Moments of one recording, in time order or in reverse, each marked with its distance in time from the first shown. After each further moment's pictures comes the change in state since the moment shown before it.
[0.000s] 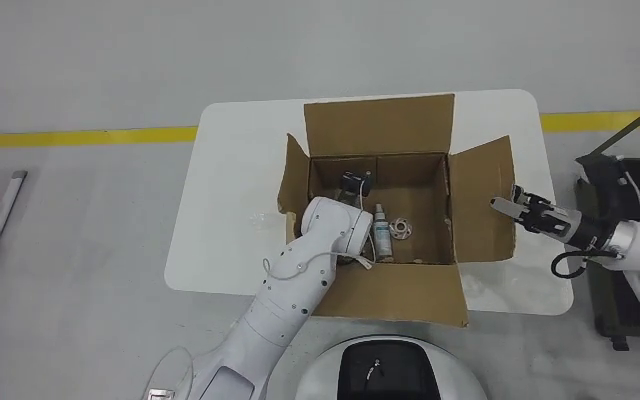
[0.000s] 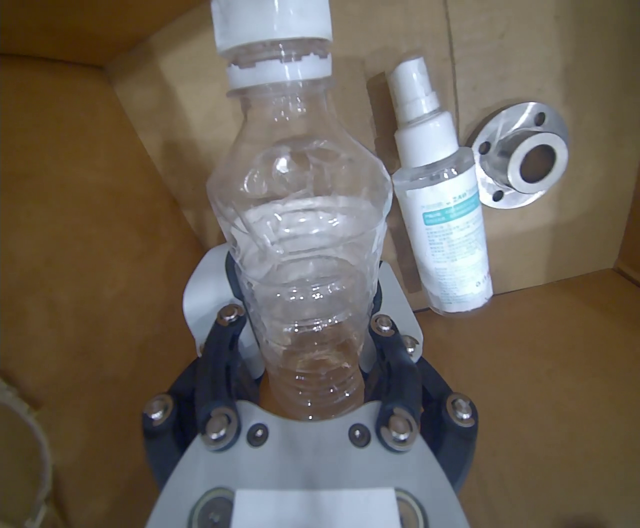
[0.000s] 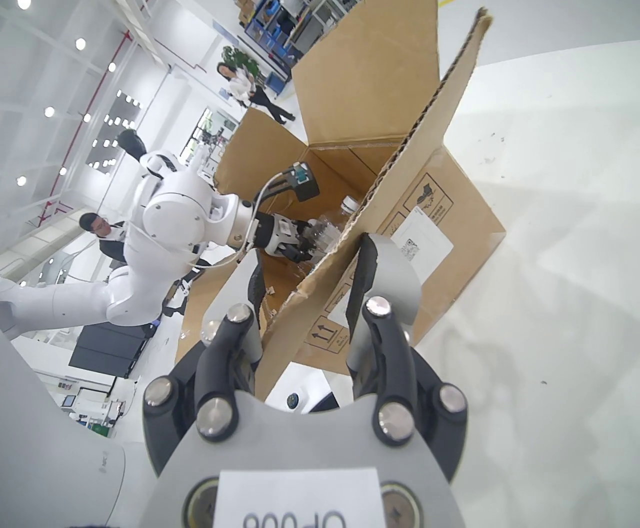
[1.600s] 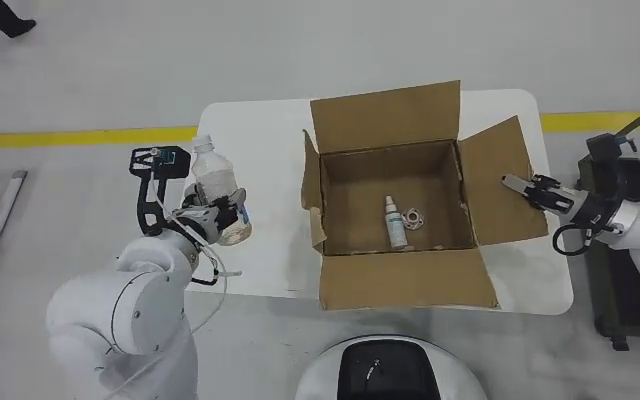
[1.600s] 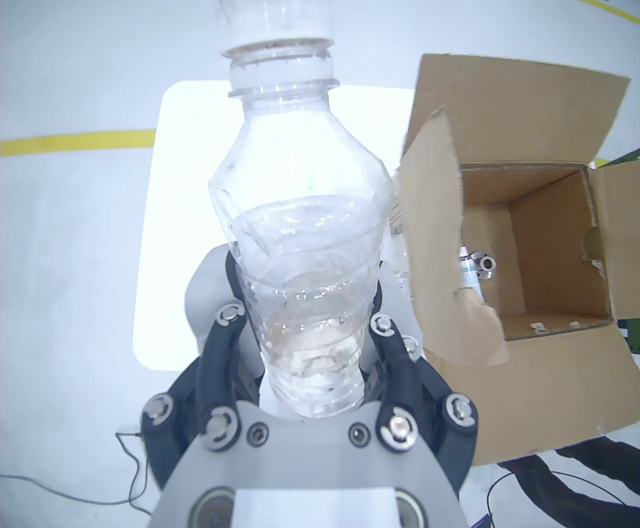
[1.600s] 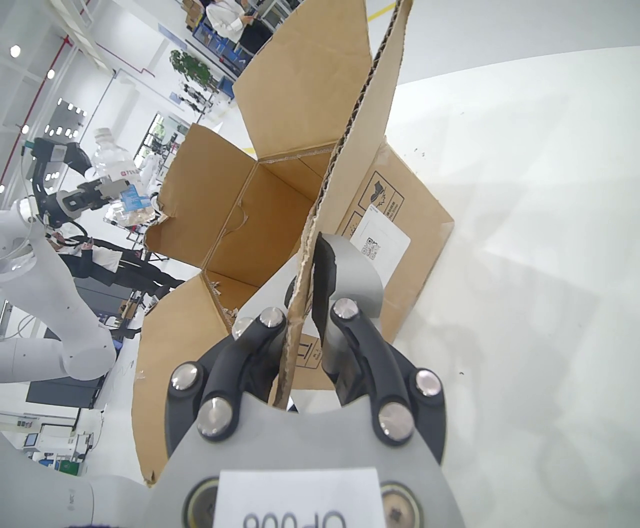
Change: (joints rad) left arm 0.366 0.182 -0.733 -0.955 -0.016 -0.098 -0.092; right arm 0.085 0.014 -0.007 0.073 -0.096 0.073 -0.063
